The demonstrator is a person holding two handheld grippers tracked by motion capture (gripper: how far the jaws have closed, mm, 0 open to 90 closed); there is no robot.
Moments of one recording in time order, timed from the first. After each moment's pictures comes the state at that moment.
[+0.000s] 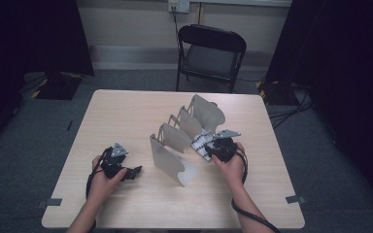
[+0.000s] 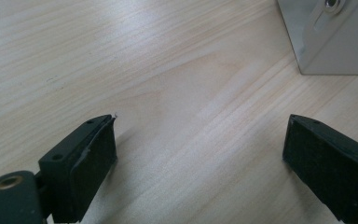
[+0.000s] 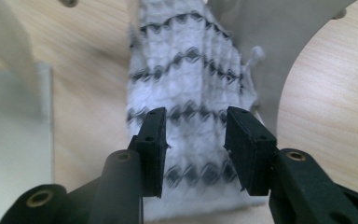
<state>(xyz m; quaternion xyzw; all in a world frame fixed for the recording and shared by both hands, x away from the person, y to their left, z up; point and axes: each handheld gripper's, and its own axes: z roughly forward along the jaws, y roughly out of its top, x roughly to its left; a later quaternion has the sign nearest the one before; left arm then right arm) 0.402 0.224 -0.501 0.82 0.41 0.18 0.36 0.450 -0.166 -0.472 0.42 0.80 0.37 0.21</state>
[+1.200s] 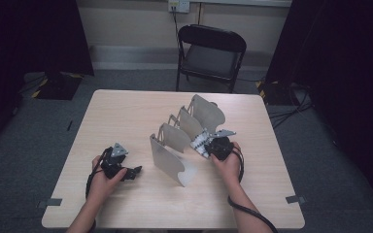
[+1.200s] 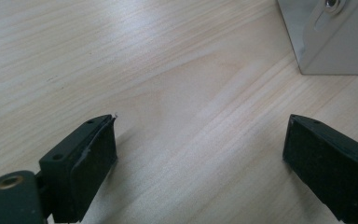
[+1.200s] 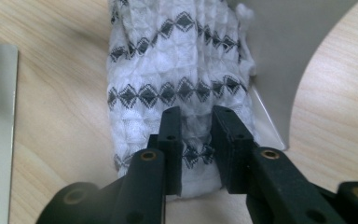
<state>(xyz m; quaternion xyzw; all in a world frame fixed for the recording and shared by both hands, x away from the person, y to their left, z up) 0.402 0.224 -0.501 0.82 0.41 0.18 0.36 0.468 -0.162 -0.490 0.42 0.81 0.34 0.21</state>
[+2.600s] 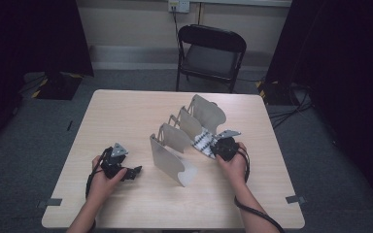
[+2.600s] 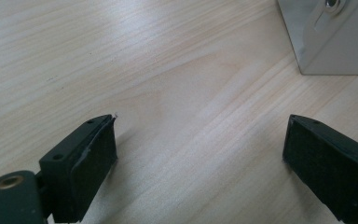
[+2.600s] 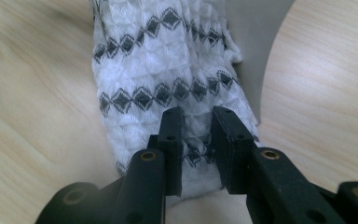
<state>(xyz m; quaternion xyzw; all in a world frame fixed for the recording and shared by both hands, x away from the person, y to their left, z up) 0.402 0.224 -0.501 0.82 0.40 0.18 0.36 0.468 -0.177 -0.487 0.42 0.82 0.32 0.22</state>
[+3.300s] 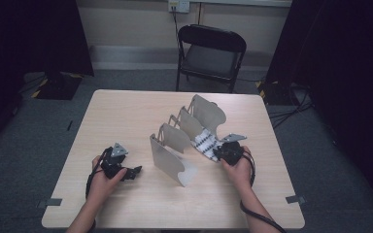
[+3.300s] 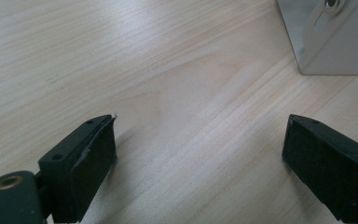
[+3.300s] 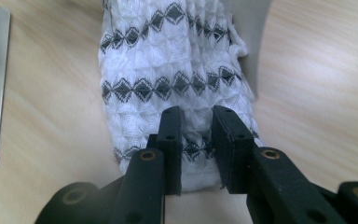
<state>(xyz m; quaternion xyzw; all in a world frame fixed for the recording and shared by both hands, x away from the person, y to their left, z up) 0.402 0.224 -0.501 0.82 0.41 0.18 0.36 0.450 -0.197 -0.490 0.42 0.82 0.34 0.21</state>
